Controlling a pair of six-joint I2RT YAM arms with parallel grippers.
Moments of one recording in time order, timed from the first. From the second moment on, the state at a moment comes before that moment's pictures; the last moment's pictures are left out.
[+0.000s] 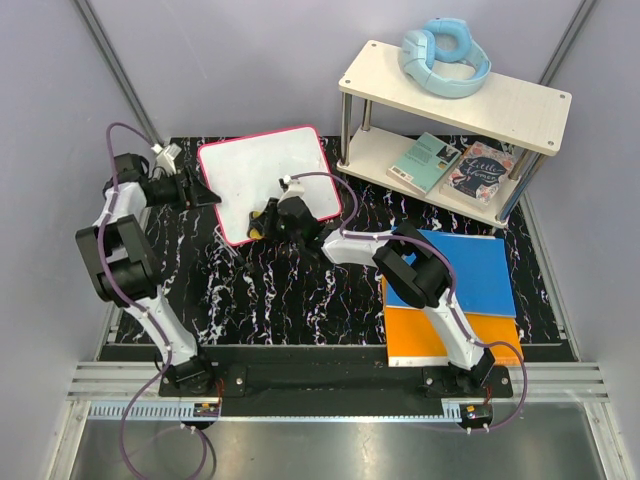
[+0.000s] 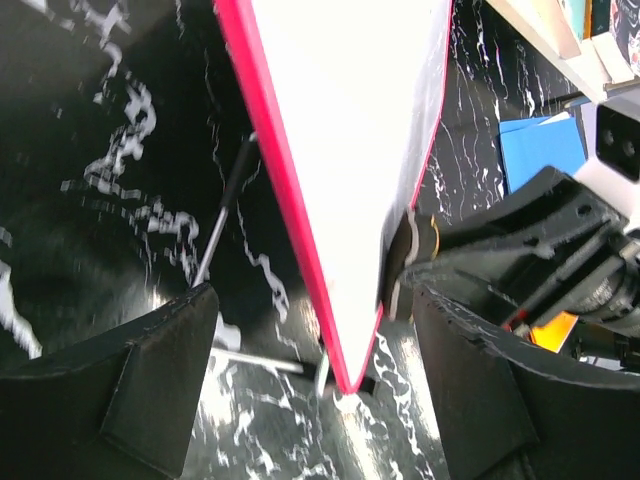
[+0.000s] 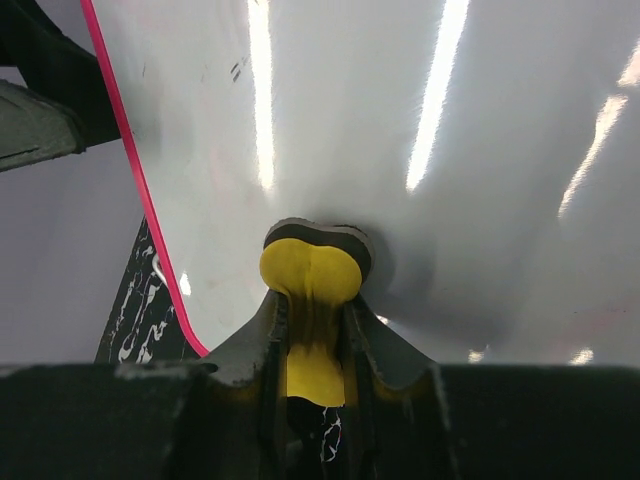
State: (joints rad) left arm 0.38 1.89 1.44 -0.60 1.02 0.15; right arm 0.90 2.27 1.55 0.41 0.10 0.77
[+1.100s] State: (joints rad) left arm 0.33 1.86 1.32 -0.07 1.16 -0.27; right arm 0.91 2.27 1.46 0.35 0.06 0.77
